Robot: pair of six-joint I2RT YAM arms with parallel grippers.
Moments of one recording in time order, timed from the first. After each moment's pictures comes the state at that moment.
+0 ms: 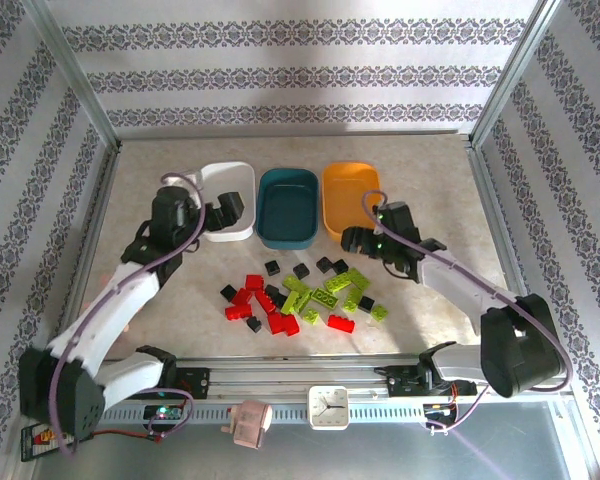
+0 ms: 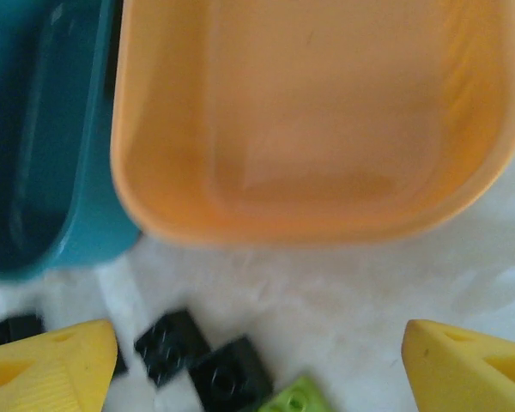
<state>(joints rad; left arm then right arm) -0.28 1.05 0.82 -0.19 0.05 -0.51 0.37 1.30 0.70 -0.26 -0.14 0.51</state>
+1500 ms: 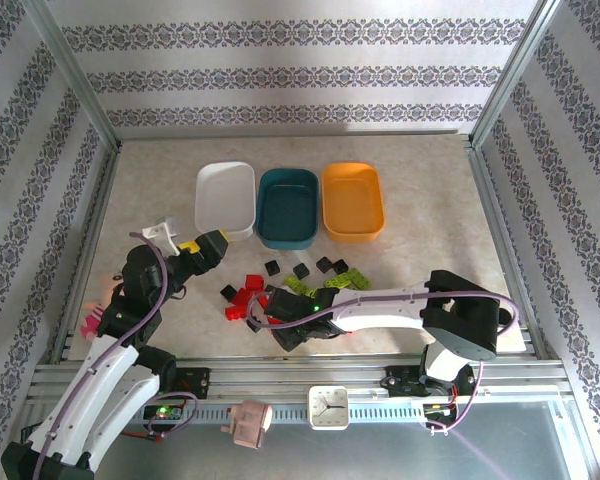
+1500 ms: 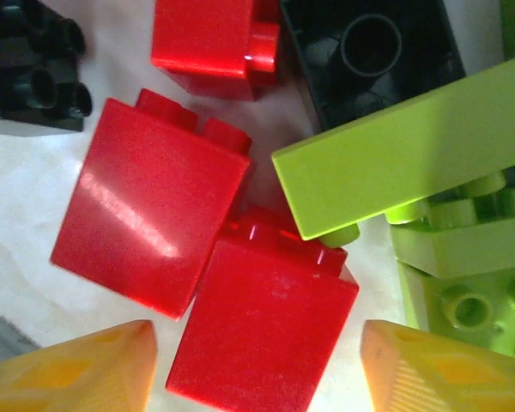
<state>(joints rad) -0.27 0.58 0.50 -0.21 0.16 -0.74 1.23 1.66 0.92 -0.51 0.09 0.52</state>
